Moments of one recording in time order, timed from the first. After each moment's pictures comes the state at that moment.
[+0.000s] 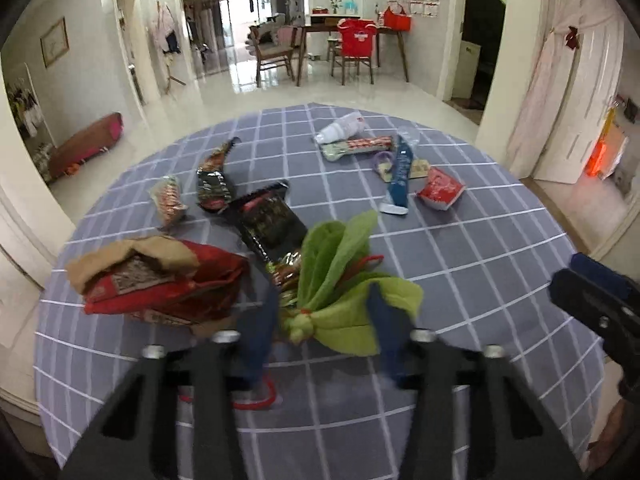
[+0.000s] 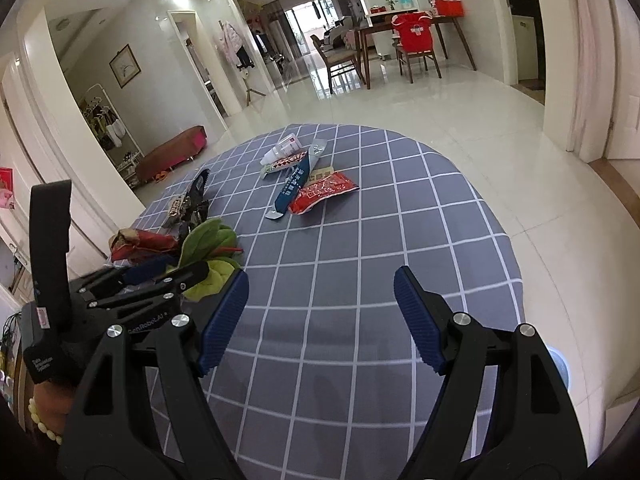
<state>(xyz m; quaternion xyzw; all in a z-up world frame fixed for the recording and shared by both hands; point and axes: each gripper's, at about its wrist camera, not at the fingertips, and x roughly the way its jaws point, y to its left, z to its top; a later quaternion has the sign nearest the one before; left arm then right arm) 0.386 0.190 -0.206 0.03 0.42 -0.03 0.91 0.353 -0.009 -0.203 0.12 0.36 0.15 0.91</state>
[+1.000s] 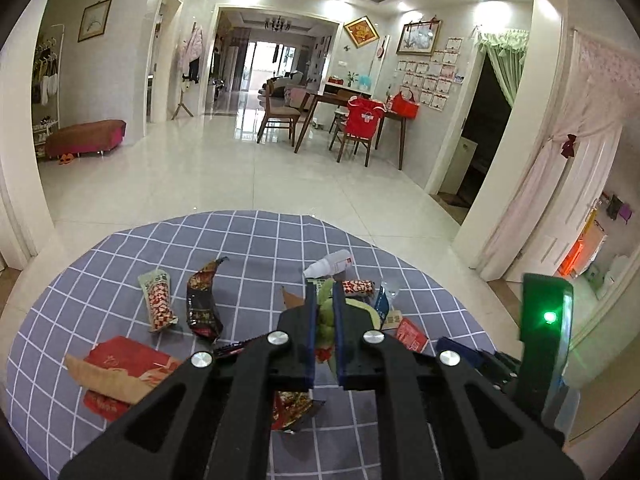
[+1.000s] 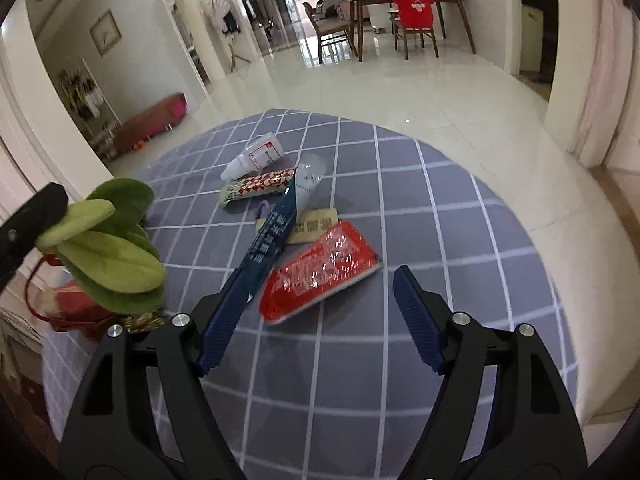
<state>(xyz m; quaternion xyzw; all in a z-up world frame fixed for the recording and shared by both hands) 0.425 0.205 -0.140 -0.10 0.30 -0.04 0.95 0.475 0.037 -0.222 0.05 0.42 0.12 0.90</state>
